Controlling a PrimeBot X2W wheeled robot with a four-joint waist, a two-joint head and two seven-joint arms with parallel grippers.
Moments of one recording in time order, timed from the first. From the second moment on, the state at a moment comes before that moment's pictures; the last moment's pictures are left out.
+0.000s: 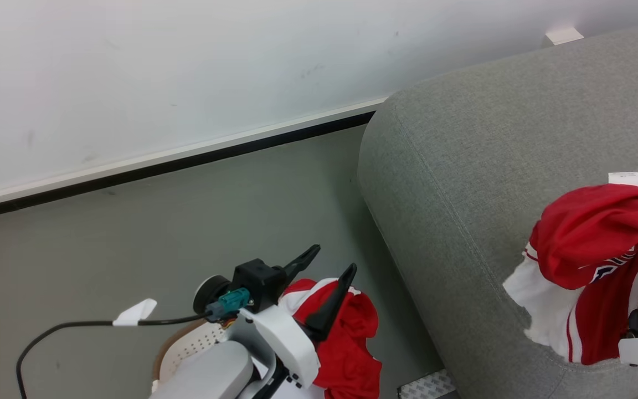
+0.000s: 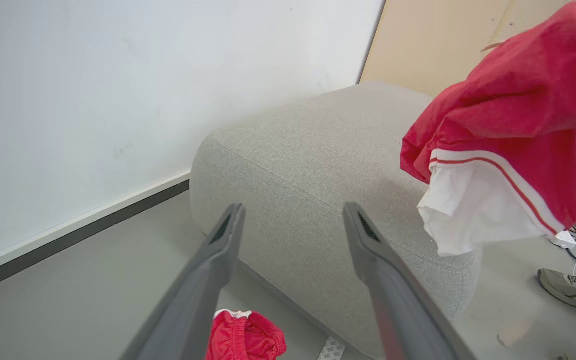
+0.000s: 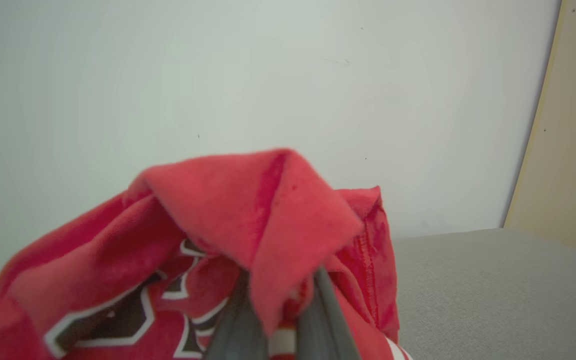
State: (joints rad) left arm -0.58 0.26 -0.90 0.41 -0.64 0.00 -0.25; right arm -0.16 -0.20 -0.10 0.04 0.30 0.13 -0.26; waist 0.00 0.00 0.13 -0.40
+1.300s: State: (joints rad) left arm -0.86 0.29 -0.93 0.20 -0.51 0.00 -0.16; right arm -1.04 -0.58 -0.24 0.78 0.34 0.13 -0.09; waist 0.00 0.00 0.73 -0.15
